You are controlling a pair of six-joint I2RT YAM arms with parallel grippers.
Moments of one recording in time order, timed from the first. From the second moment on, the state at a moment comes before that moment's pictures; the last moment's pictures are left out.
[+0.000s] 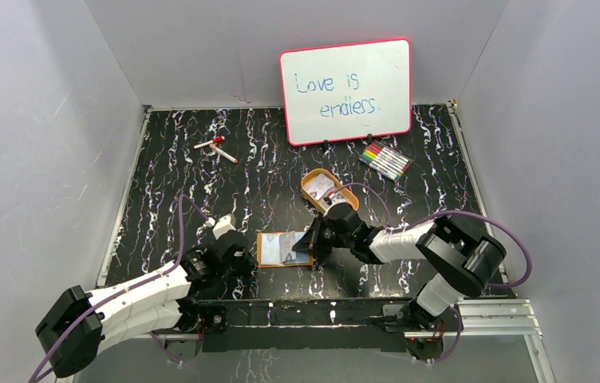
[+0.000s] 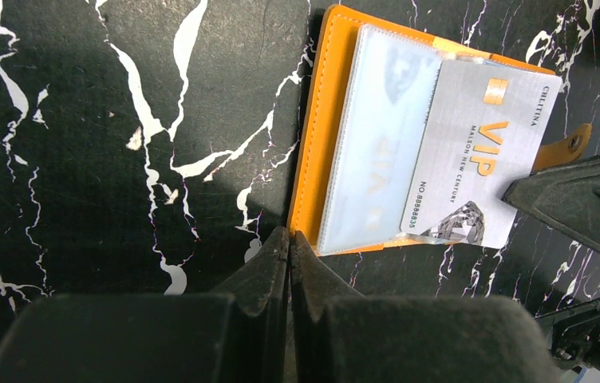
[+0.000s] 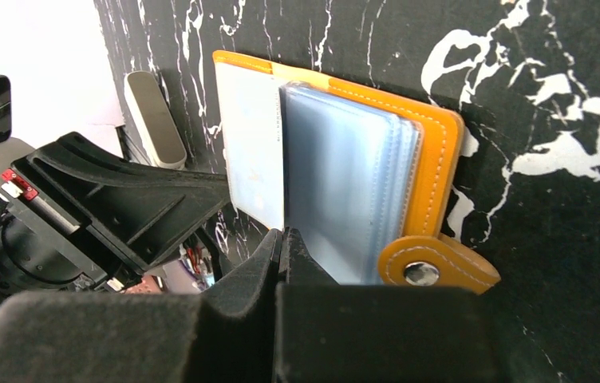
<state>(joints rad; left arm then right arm) -0.86 0.89 0.29 -0.31 -0.23 -1.08 0.88 1.56 0.49 0.46 -0.28 1.14</state>
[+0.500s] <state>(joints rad) -0.86 0.89 0.29 -0.31 -0.24 -1.07 0.89 1.59 0.50 0.50 -0.31 1.15</state>
